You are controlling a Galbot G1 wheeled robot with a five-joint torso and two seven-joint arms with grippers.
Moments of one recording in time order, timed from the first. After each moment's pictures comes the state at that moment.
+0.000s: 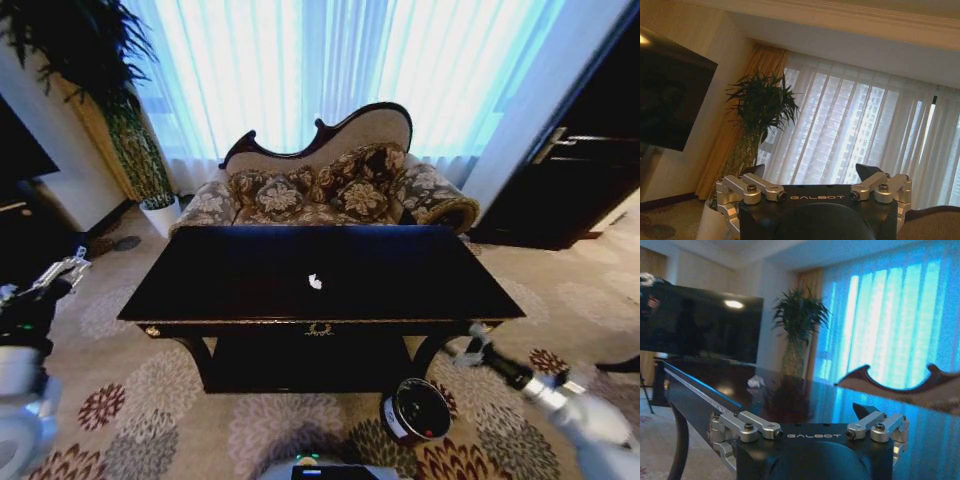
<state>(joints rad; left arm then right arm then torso) 1.53 -1.28 -1.33 -2.50 -1.05 0.34 -0.19 -1.55 0.84 1.00 1.59 0.86 0.34 -1.15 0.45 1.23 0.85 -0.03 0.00</state>
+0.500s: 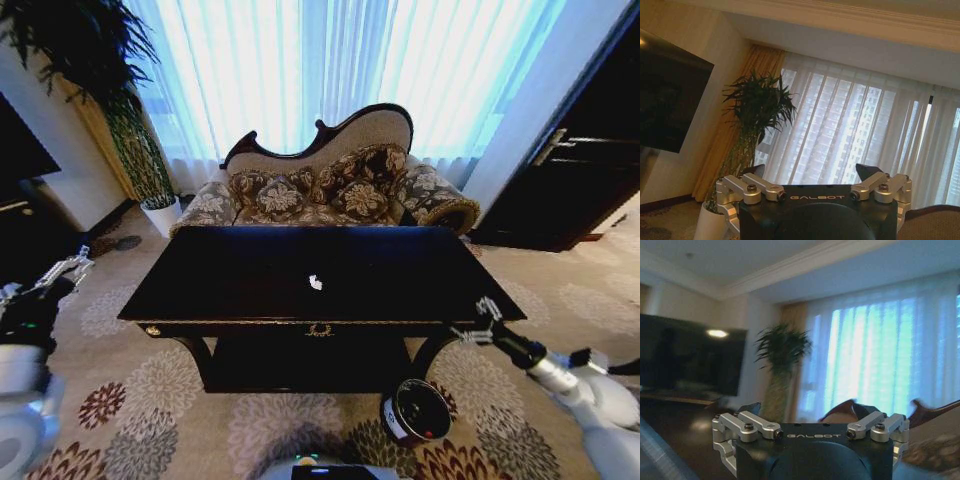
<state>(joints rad) 1.52 -1.26 -1.33 -2.50 -1.05 0.34 -0.19 -1.51 0.82 1.00 1.84 0.93 0.23 -0.84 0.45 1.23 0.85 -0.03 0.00</state>
